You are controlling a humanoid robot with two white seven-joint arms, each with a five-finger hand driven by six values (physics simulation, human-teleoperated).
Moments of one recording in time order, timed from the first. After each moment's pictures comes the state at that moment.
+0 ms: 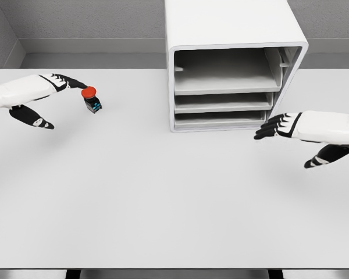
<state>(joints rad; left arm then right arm) -0.56 0.84 -0.40 -1.33 -0.16 -0.61 -0.60 -0.59 -1.20 0.69 -1.72 -0.11 -0.61 0.58</state>
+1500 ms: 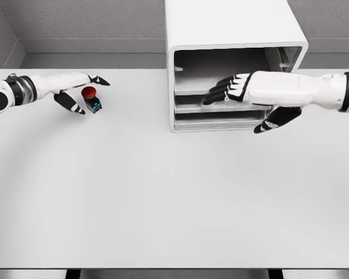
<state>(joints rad) -0.90 0.45 -0.47 -0.67 -0.51 -0.61 -0.60 -0.87 -0.94 0.79 -1.67 -0.12 -0.54 0.61</state>
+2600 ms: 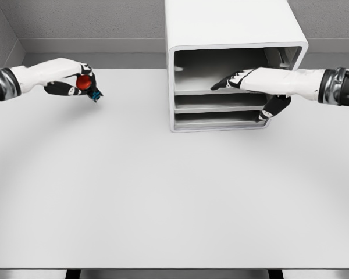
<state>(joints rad) -0.81 0.59 -0.47 -0.98 -0.33 -0.61 -0.60 -0.89 -0.81 0.83 -1.45 0.04 -0.42 0.61</state>
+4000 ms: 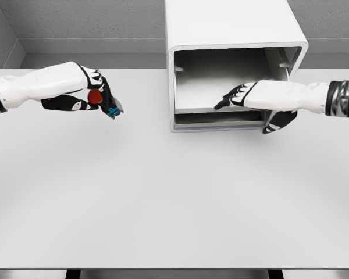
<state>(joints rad) -0.64 0.80 -0.47 -1.53 -0.06 -0.61 -0.60 -0.85 -0.90 0.83 -1.57 0.11 -0.49 0.61</state>
